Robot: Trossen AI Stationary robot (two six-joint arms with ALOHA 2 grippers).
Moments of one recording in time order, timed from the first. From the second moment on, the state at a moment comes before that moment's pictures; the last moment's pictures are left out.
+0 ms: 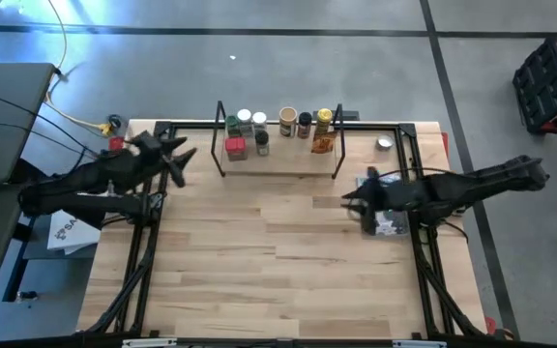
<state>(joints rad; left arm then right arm) 0.08 0.45 0.66 -0.41 -0.66 -0.15 0.22 0.88 0.66 -0.36 0.31 0.13</state>
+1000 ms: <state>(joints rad) 0.08 0.00 0.24 -0.27 -0.48 -0.29 0.15 0.01 0.12 -0.02 0.18 0.16</state>
